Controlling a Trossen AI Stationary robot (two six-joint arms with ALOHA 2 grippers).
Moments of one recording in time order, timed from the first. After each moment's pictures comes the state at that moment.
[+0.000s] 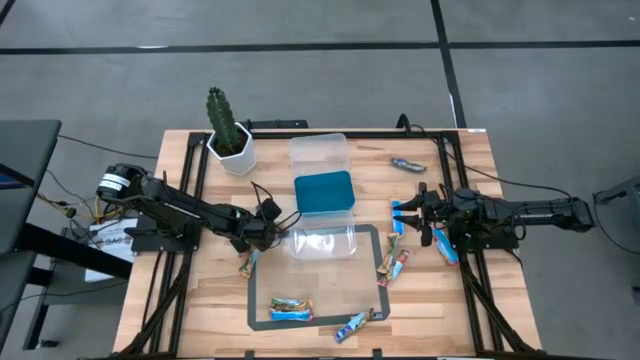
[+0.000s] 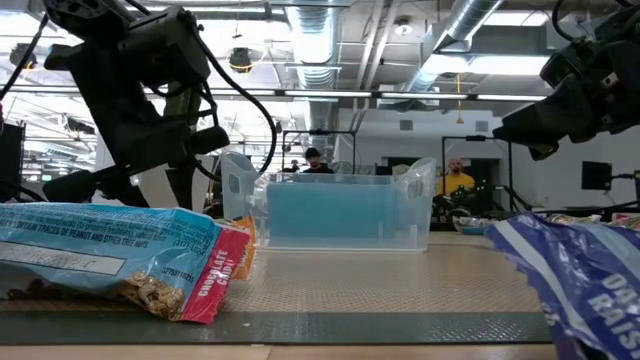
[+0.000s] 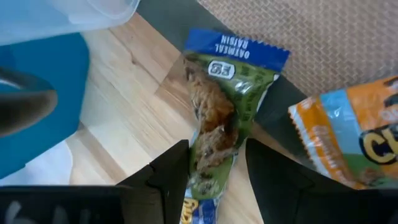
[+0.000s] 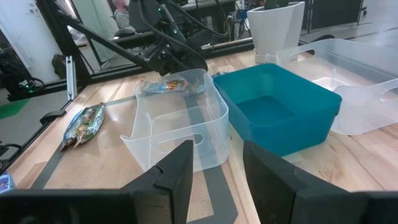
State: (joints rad) left arm -0.16 1.47 0.61 -0.37 -0.40 0.76; right arm -0.04 0.22 0.01 0.01 0.00 0.15
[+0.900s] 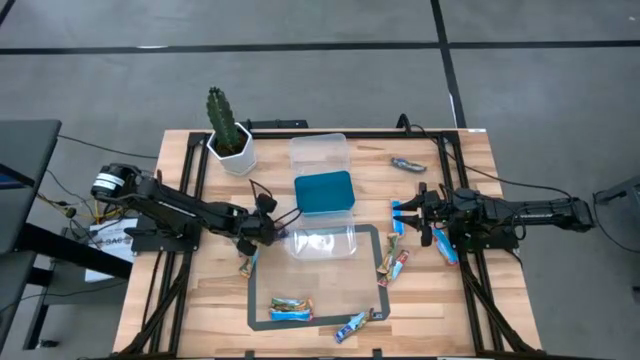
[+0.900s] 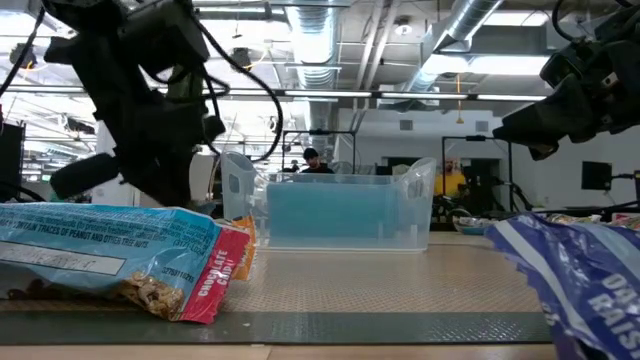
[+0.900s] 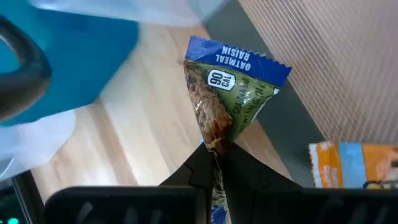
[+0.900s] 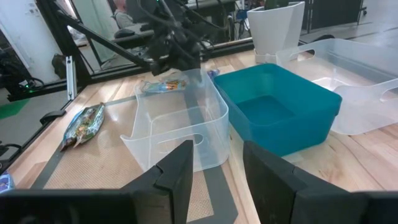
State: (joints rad) left arm -0.16 1.40 0.61 -0.34 -0.40 0.45; right arm -0.04 0.22 0.01 0.01 0.00 0.15
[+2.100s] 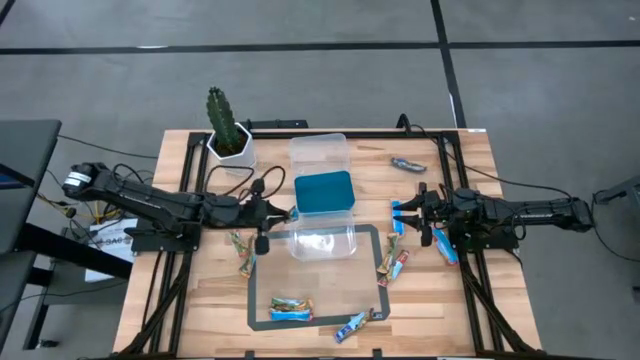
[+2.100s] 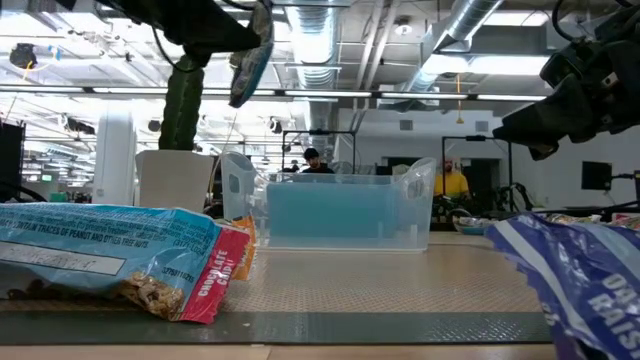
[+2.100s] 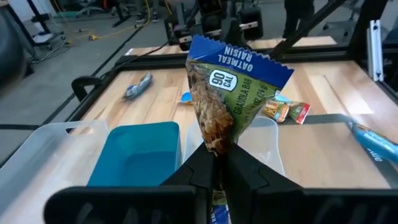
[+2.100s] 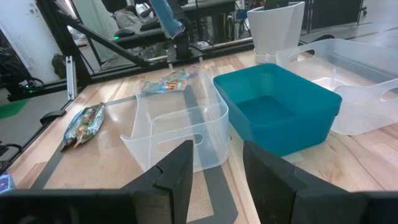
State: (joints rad) left arm -0.20 1.08 0.65 0.12 -0.34 0.00; right arm -0.04 0.22 0.01 0.01 0.00 0.15
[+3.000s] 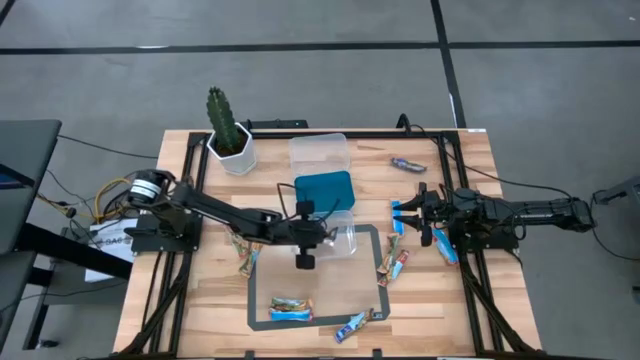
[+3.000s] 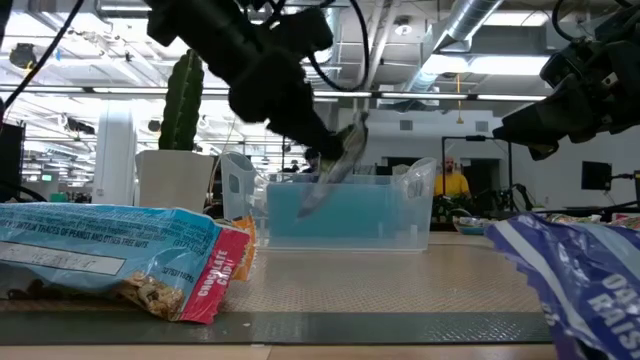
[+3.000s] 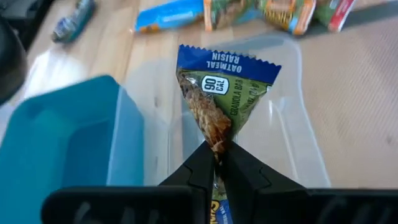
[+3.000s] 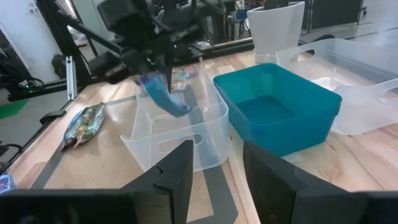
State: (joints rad) left arm -0.19 1.73 1.01 0.01 -0.32 0.07; right arm -0.04 0.22 0.01 0.01 0.00 0.15
